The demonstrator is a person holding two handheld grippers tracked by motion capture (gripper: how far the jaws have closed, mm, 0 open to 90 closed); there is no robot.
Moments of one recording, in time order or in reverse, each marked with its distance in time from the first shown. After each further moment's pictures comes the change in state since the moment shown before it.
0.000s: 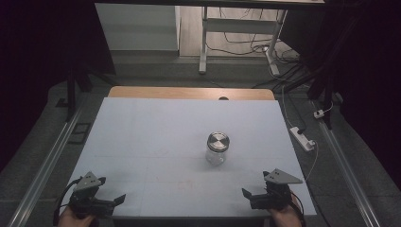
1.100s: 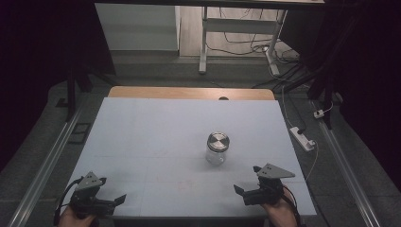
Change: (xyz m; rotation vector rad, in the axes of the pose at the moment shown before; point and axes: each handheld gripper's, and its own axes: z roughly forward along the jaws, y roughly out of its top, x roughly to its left) left arm 0.000 0.001 0.002 0.018 0.006 0.002; right arm 0.008 0.019 0.014 -0.044 0.095 -0.044
